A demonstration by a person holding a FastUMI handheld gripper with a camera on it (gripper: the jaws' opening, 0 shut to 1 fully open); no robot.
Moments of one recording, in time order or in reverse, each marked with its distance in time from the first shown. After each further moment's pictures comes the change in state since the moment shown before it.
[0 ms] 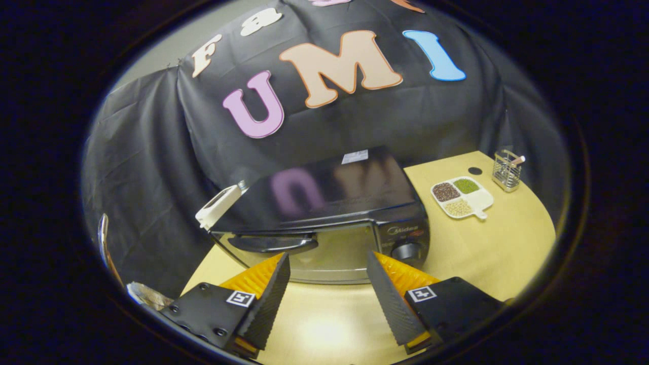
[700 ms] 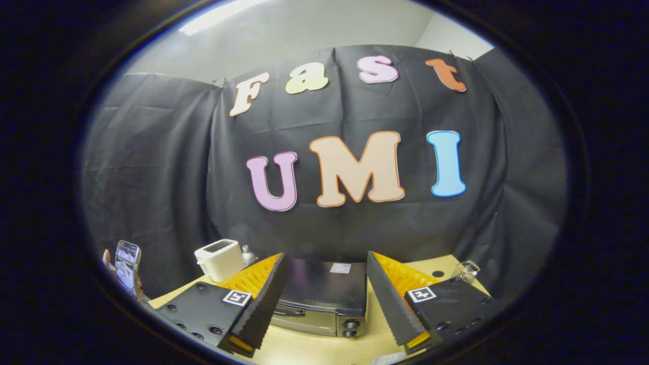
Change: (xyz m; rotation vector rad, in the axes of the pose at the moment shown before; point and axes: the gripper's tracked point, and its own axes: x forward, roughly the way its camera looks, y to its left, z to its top) arm -0.118 0.033 0.172 -0.262 -0.429 -0.022
